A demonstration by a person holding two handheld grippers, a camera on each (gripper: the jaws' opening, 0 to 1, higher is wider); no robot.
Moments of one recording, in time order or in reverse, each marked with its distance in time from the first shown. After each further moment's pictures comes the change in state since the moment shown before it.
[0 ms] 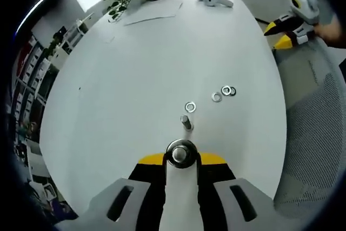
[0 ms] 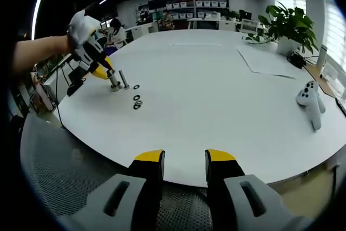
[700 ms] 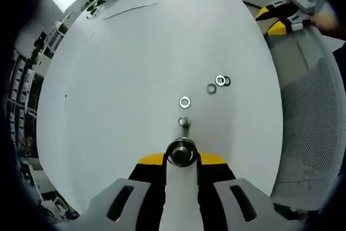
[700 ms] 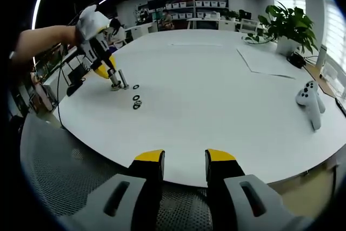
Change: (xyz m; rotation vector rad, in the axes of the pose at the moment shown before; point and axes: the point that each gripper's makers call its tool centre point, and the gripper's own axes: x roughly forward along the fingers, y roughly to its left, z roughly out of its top) left arm 0.002 0.002 0.003 0.139 0.167 -0.102; right arm 0.000 -0.001 0.000 0.001 0.000 -0.003
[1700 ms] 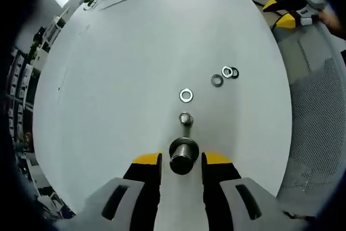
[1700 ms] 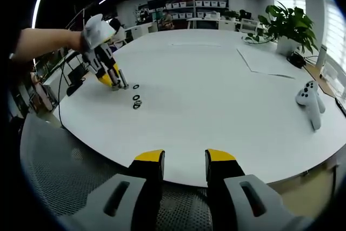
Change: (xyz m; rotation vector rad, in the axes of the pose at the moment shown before) left arm 0.020 0.002 -0.009 -0.064 -0.033 0.034; right arm 0.000 0.001 -0.001 -0.002 0.003 0.002
